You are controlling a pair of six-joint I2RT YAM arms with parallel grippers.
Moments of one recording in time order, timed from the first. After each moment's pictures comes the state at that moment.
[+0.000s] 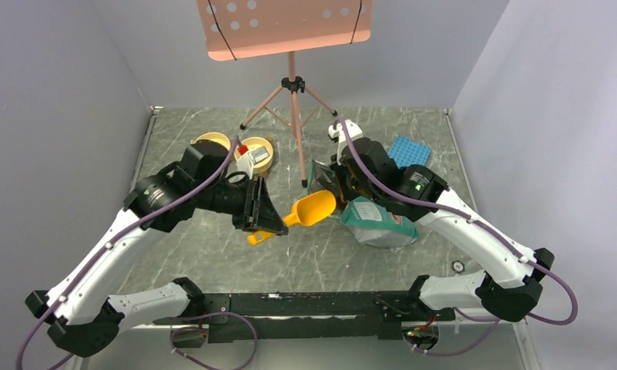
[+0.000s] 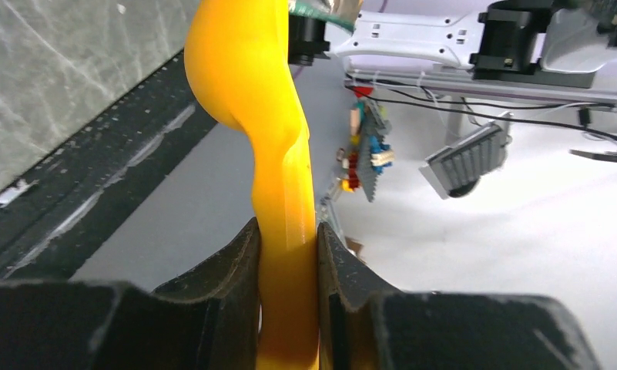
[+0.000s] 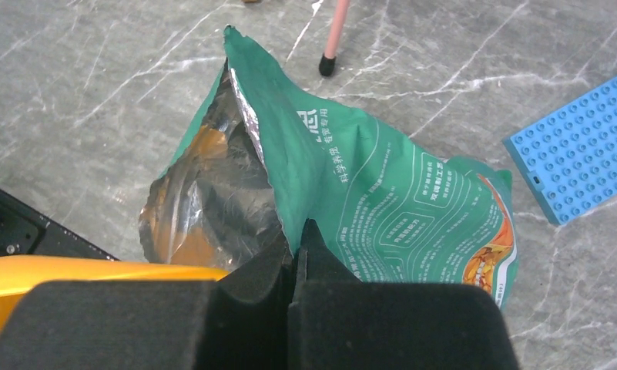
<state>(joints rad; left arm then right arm) -0.73 1.03 1.40 -1.01 0.64 -0.82 0.89 1.24 1.47 -0.91 0.30 0.26</state>
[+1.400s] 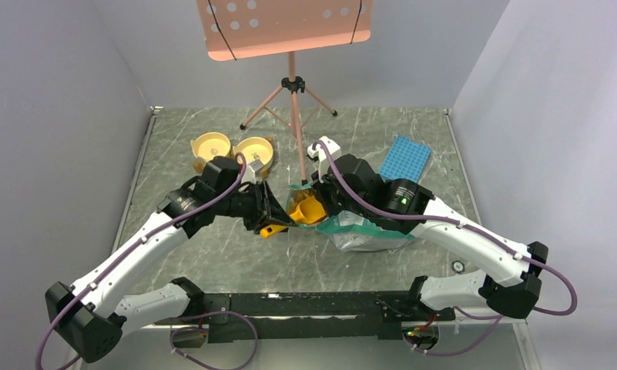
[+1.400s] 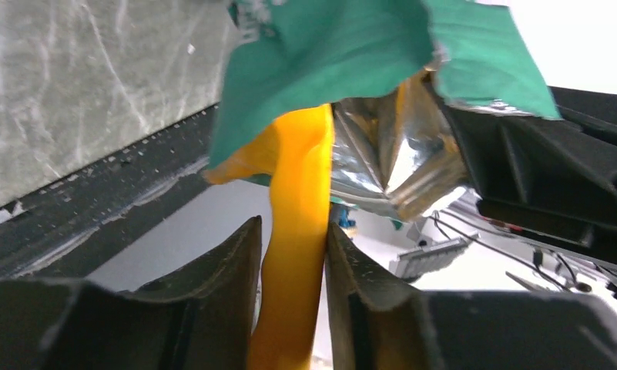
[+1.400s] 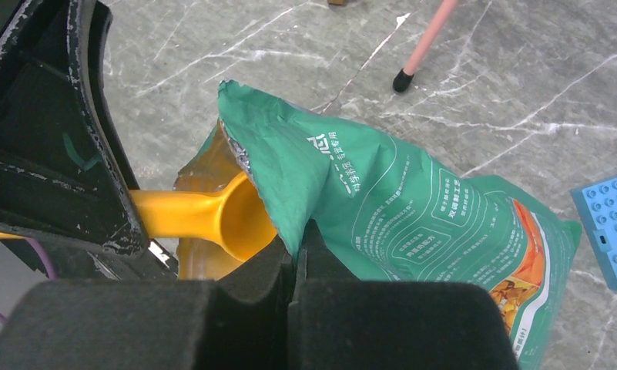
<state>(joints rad) -0.62 1.06 1.02 -0.66 0.63 -1.10 1.04 1.23 1.36 -0.76 0.26 0.22</state>
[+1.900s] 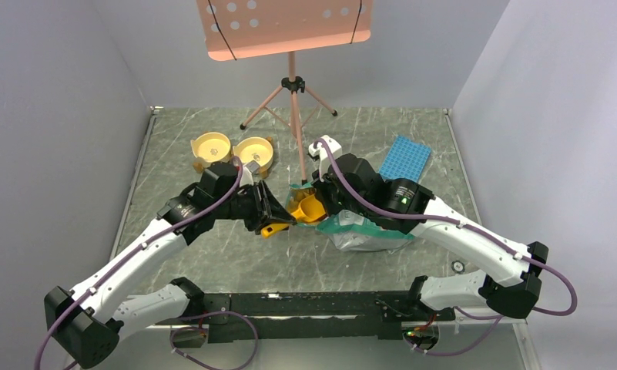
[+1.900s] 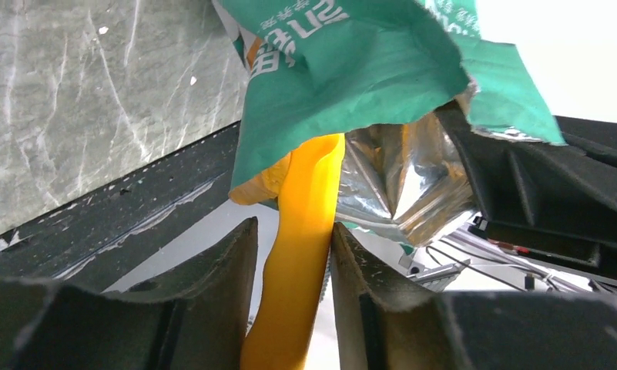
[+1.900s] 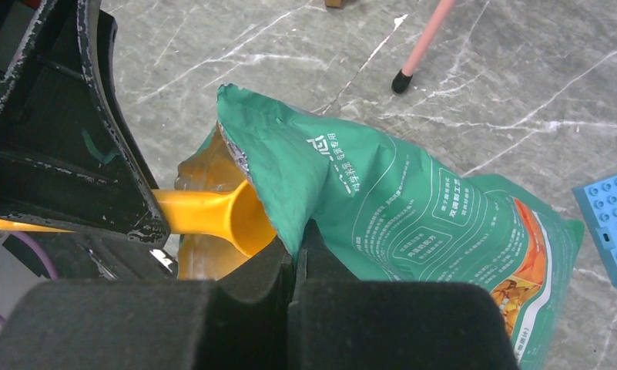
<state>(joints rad) -0.62 0.99 0.90 -0.53 0.54 -1.16 1.04 1.23 1.37 -0.75 0.26 0.23</state>
